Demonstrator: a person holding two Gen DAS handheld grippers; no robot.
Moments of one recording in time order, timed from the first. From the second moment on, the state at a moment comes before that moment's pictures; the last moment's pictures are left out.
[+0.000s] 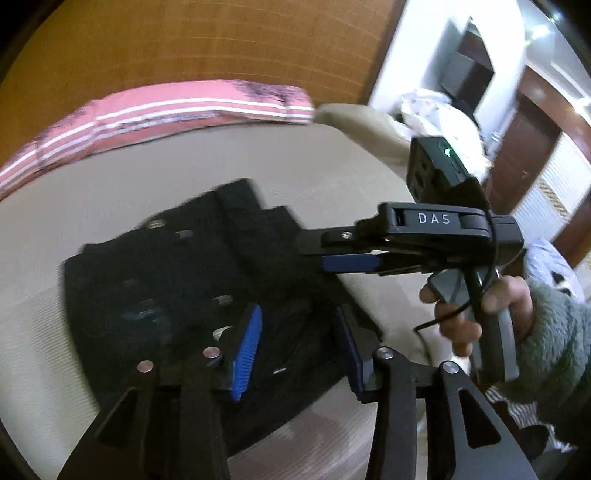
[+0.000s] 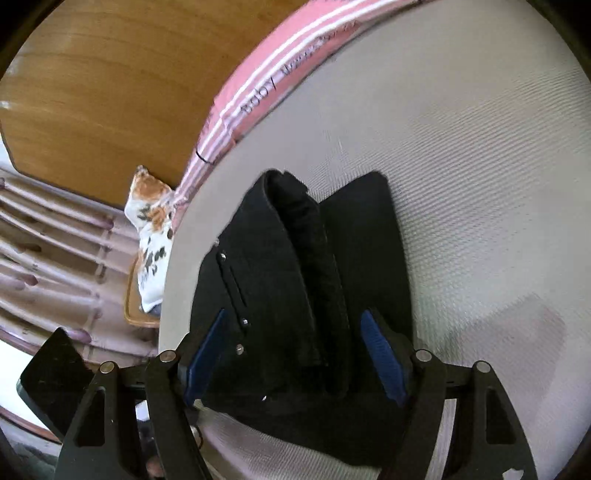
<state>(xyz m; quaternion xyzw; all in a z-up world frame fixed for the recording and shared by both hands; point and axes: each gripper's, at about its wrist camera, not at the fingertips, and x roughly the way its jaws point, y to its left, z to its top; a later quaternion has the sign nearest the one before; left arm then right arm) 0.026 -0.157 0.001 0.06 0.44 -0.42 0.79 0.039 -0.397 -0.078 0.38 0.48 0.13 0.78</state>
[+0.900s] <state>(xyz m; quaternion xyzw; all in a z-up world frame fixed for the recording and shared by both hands) 0.067 -0.092 -0.030 0.00 0.47 -0.31 0.82 0.069 -0.384 -0.058 0.41 0.43 0.17 0.79</state>
